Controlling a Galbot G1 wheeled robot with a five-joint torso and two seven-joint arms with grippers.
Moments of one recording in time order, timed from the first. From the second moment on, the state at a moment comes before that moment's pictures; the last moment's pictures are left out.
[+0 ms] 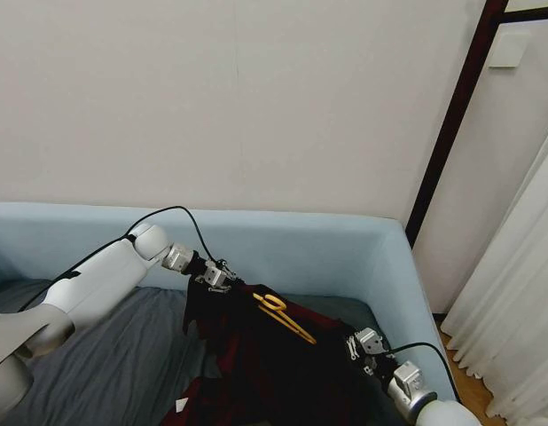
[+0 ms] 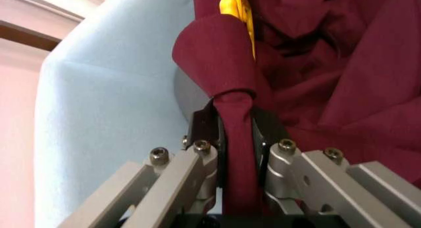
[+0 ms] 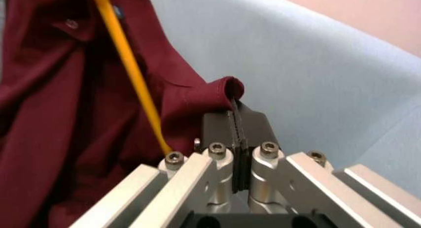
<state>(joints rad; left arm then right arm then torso) -0.05 -0.96 0.57 -0.91 -0.14 -0.80 1.11 -1.13 0.73 -0.01 1.92 0.39 -0.06 0.16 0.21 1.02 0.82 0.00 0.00</state>
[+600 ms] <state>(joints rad) 0.00 -0.93 0.71 -0.97 -0.54 -0.67 0.87 -1.08 0.60 0.06 2.12 0.62 -0.14 0.20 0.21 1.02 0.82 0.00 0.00</state>
